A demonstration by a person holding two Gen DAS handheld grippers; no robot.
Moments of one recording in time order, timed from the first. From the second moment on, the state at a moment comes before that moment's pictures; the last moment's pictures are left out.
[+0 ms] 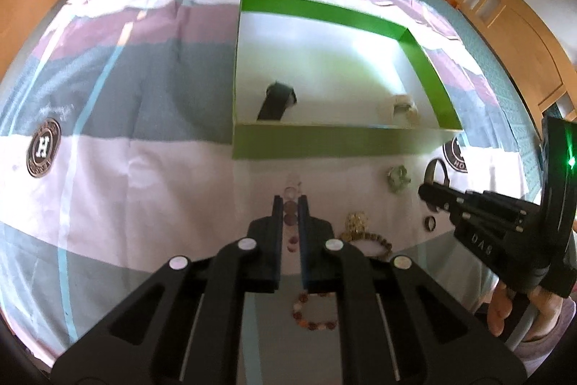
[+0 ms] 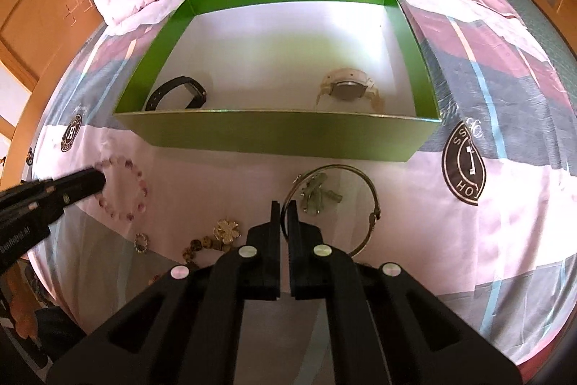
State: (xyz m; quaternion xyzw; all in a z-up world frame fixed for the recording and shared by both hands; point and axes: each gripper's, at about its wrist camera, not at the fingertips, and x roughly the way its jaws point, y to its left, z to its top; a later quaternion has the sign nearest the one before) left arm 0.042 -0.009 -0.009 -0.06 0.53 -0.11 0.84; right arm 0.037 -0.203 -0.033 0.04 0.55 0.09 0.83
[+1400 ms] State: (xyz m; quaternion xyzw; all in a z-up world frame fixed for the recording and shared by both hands) left arm 0.026 -0.029 -0.002 0.03 0.47 -0.08 0.88; right arm 0.029 -0.186 -0.033 -0.01 0.53 0.08 0.84
